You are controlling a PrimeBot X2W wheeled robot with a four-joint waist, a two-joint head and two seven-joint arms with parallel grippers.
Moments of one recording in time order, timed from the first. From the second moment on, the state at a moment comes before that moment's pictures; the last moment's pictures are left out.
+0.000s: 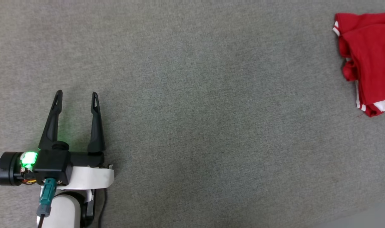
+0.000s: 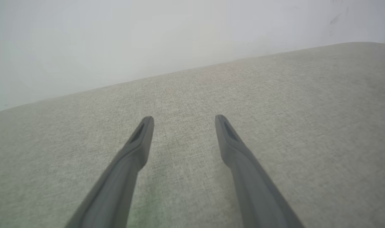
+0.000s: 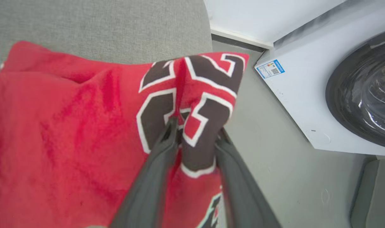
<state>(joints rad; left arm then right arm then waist) -0.15 0.17 -0.01 -0.14 0.01 0.06 -0.26 -0.98 -0.88 0.52 0.61 0.62 0.13 0.42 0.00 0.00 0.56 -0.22</state>
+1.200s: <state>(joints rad) 0.05 0.08 -0.05 -0.10 -0.02 0.11 -0.26 -0.49 -0.26 0.13 0.23 0.17 0.13 -0.26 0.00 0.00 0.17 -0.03</state>
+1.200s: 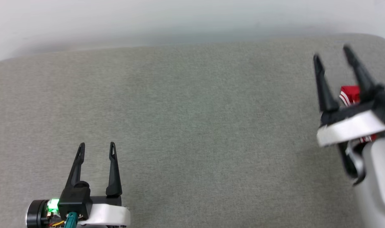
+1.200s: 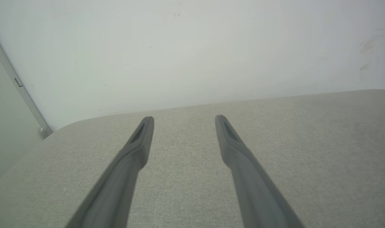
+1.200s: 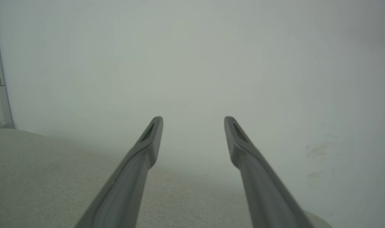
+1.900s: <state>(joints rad) 0.14 0.07 -0.05 -0.06 -0.02 0.09 -0.26 0.00 -0.07 0.00 0.07 0.14 0.13 -0.26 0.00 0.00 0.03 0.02</state>
